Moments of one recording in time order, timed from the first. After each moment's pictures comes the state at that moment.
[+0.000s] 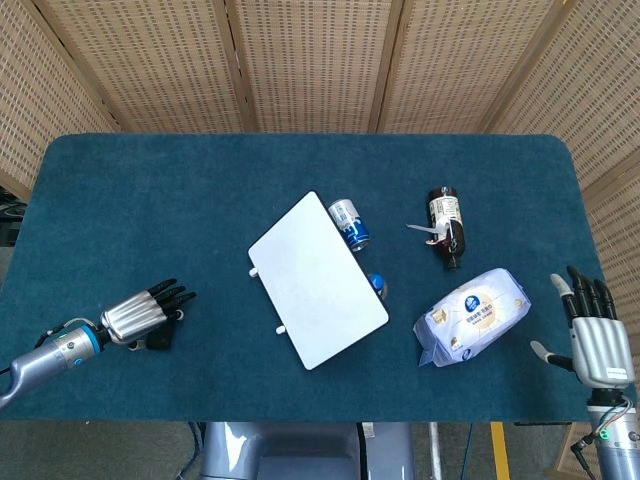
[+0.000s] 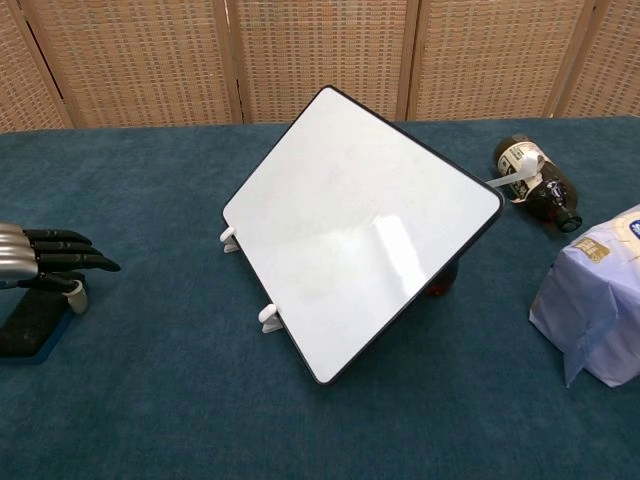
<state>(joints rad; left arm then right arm) -0.68 -1.42 0.33 -0.81 1.94 1.14 -0.30 0.11 -1.22 0.11 -1.49 -1.46 1.48 -0.01</state>
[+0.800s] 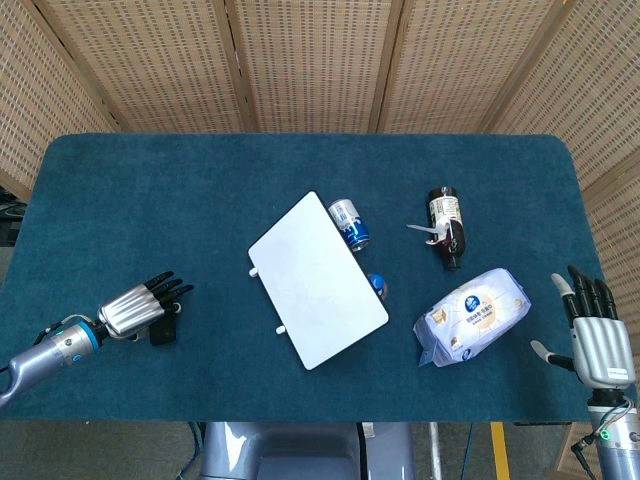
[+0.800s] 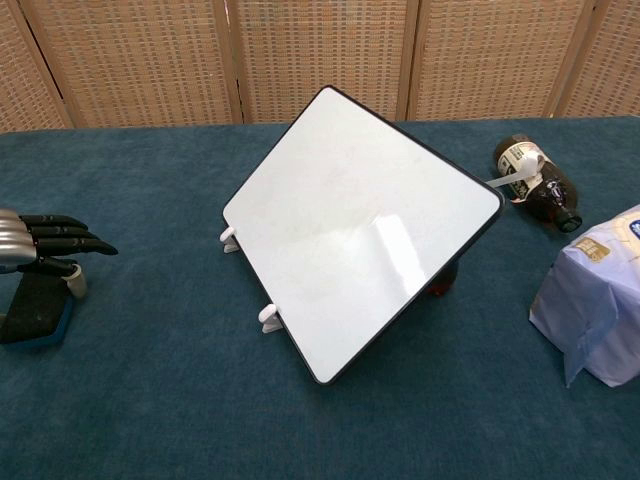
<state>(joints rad) -0.68 -1.42 0.32 -0.81 1.91 1.15 -0.29 0.11 -1.22 0.11 -1.49 -1.46 1.48 -0.01</state>
